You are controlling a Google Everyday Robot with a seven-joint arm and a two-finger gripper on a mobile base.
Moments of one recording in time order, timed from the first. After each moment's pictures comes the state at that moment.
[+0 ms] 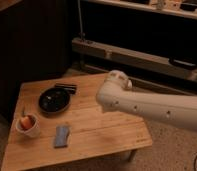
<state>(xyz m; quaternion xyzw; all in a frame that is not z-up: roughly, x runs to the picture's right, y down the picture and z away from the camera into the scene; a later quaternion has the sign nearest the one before) 0.056 0.104 0.690 -0.14 -0.10 -0.74 0.65</state>
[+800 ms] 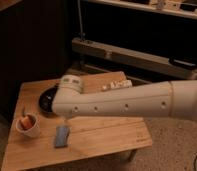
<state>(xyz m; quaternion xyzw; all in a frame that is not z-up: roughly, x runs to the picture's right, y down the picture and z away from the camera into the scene) -0.150 0.099 0.678 -0.02 -0.19 -0.86 0.48</state>
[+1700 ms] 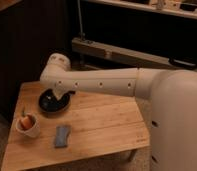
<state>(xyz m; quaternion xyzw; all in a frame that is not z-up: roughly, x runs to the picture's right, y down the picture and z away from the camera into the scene) -0.153 -0.018 0.764 -0.02 -0.13 -0.88 0.46</state>
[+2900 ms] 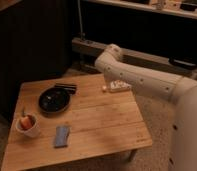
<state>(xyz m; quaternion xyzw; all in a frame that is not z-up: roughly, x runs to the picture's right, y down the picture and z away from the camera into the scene) 0.123 -0.041 0.818 -0.17 -0.05 -0.77 0.62</state>
